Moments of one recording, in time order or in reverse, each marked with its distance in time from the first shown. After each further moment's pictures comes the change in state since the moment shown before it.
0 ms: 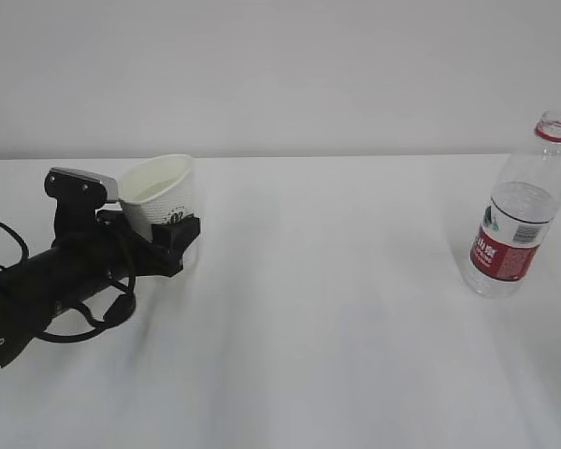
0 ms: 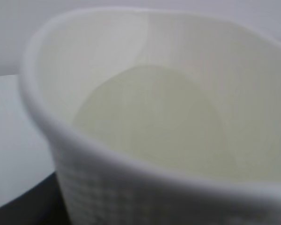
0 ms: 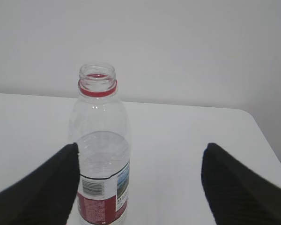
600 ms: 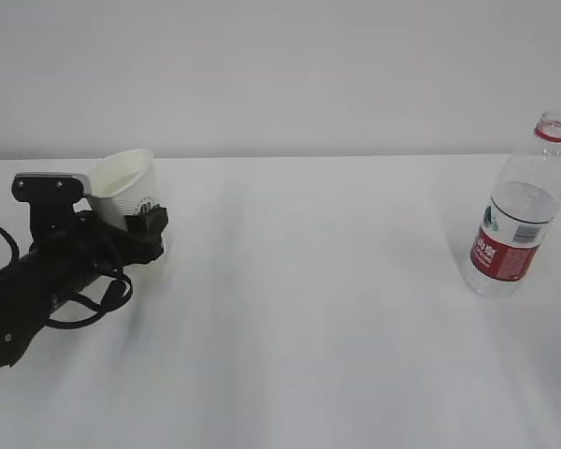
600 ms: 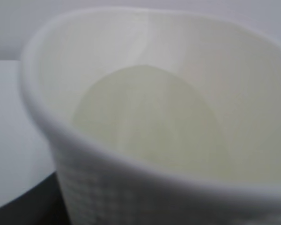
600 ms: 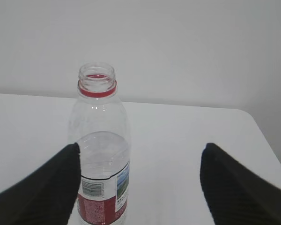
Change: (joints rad) left arm 0.000 0.017 0.006 -0.230 -0.004 0.022; right arm 0.000 0.000 -0.001 0.000 0.000 0.000
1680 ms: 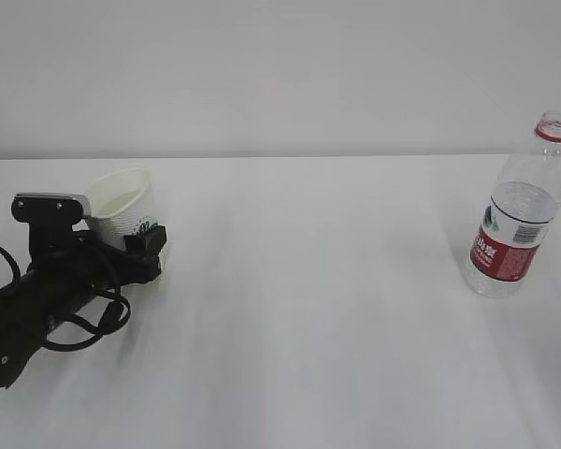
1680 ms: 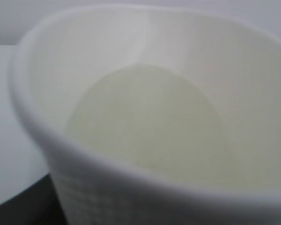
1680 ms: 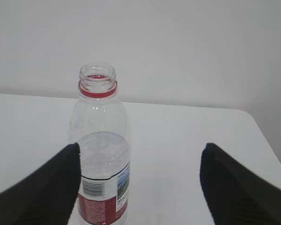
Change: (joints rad) left arm 0.000 0.044 0.041 0.006 -0.062 0.008; right arm 0.000 0.000 -0.002 0.000 0.000 0.000
